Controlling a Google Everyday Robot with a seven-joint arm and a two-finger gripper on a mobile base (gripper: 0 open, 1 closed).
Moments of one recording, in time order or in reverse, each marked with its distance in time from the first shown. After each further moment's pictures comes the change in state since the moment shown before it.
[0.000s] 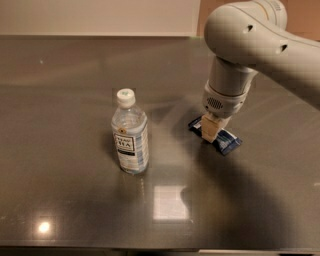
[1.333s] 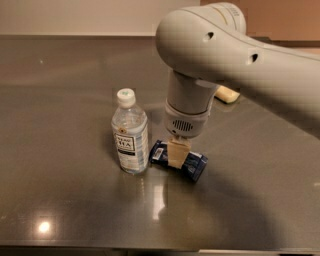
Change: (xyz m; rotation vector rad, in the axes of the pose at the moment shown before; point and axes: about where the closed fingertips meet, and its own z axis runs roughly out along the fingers) arm -0.024 0.116 -0.014 -0.082 -0.020 -0.429
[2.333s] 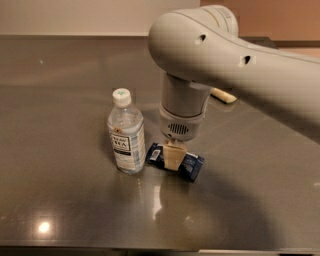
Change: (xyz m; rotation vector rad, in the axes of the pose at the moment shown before) arm -0.008 0.010 0.003 -0.016 0.003 -0.055
